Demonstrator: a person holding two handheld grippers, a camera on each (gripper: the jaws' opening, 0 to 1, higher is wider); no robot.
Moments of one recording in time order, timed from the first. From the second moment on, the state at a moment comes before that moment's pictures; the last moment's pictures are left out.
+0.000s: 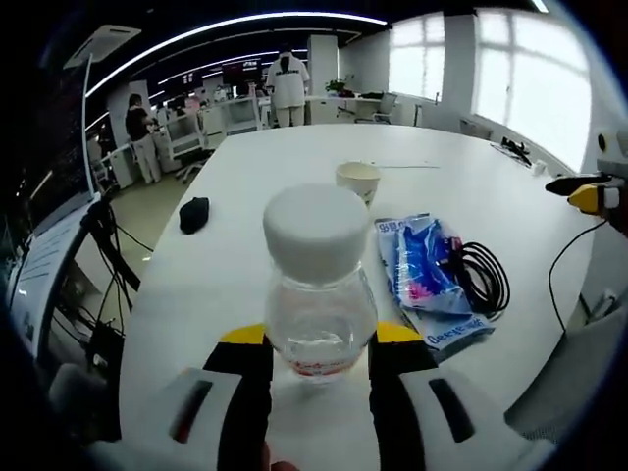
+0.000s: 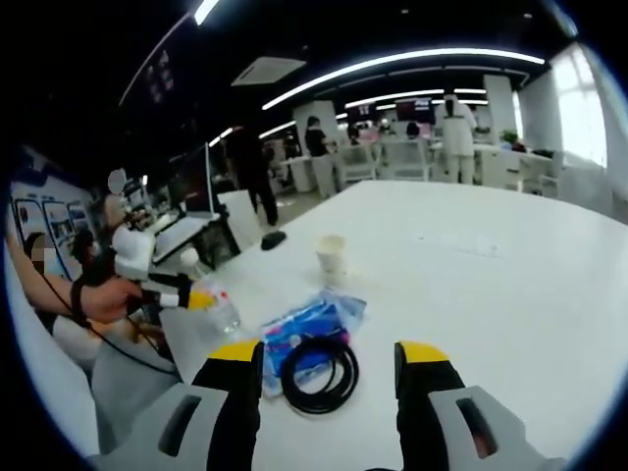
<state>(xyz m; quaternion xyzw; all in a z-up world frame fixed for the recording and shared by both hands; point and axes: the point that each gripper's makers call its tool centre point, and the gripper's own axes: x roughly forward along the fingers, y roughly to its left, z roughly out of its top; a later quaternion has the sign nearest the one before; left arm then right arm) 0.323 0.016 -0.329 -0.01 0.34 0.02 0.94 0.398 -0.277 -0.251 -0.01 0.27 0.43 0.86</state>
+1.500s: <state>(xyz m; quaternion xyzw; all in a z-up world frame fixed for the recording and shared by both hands) 0.334 0.016 -0.327 -0.03 0.32 0.01 0.95 0.402 -0.275 -0.255 -0.01 0.28 0.43 0.86</state>
